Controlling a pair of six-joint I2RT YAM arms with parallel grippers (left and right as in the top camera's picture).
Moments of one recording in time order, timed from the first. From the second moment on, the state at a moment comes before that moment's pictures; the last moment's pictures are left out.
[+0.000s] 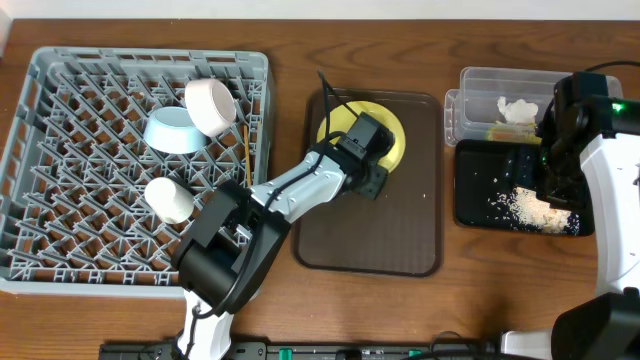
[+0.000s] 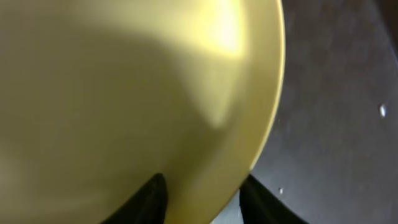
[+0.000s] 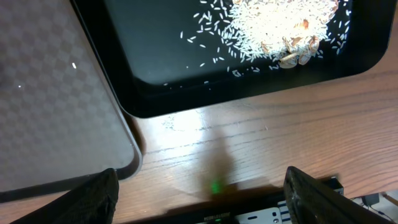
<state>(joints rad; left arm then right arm) -0.67 2.03 1.31 -0.45 0.15 -0.17 -0.13 1.58 1.46 -1.45 0.02 0.20</state>
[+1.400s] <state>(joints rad) -0.76 1.95 1.31 -0.66 0.04 -0.16 -0.13 1.58 1.46 -1.45 0.02 0.19</state>
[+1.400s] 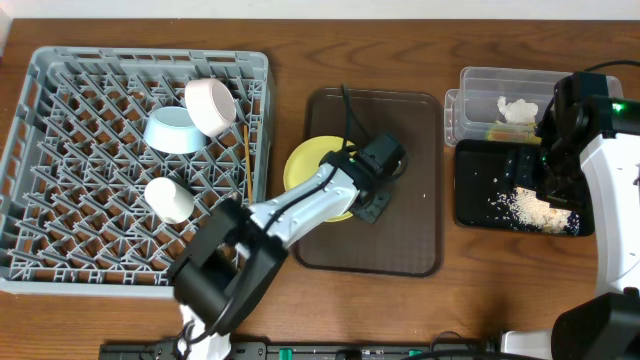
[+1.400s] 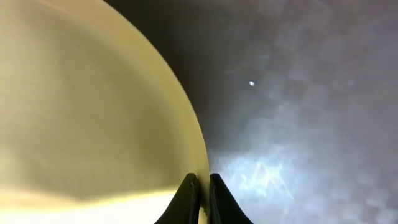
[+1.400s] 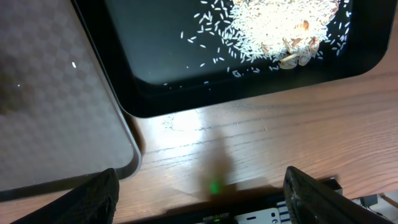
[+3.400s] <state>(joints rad) 0.17 1.57 1.28 -0.68 1.04 -0.17 -0.13 1.58 1.46 -1.45 0.02 0.19</state>
